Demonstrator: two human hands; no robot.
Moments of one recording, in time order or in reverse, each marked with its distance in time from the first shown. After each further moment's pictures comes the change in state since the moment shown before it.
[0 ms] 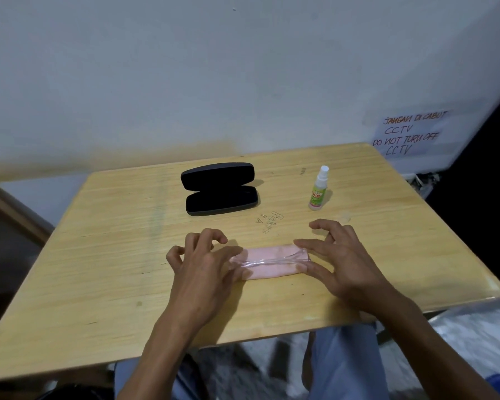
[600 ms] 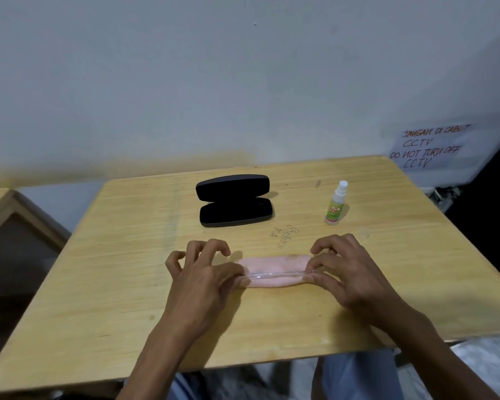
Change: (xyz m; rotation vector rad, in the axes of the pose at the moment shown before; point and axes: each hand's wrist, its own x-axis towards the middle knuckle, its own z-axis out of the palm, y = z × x) left_hand 0.005 -0.032 -0.001 0.043 0.080 0.078; right_hand 0.022 -0.001 0.012 0.014 0.100 -0.223
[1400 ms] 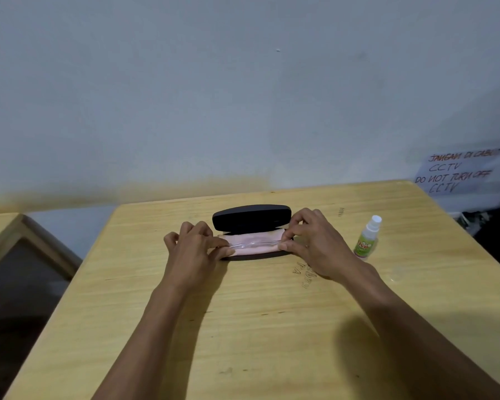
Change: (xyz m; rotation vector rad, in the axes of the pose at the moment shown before) left_hand 0.108 -0.079 -0.001 -0.032 -0.006 -0.158; right_hand 0.141 0.019 0.053 0.054 -0.108 0.131
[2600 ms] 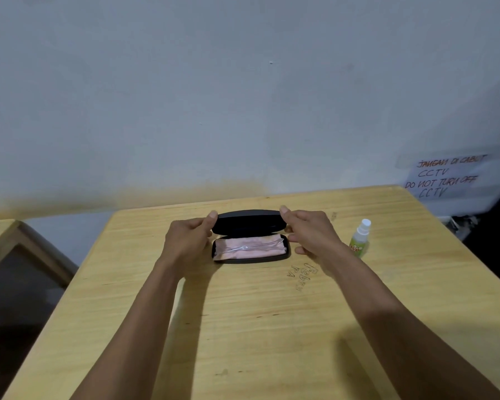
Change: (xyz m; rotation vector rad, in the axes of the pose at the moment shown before) left_hand 0.033 0.003 -0.013 -0.807 -0.038 -0.541; right_hand 0.024 -0.028 -0.018 0.684 0.059 0.732
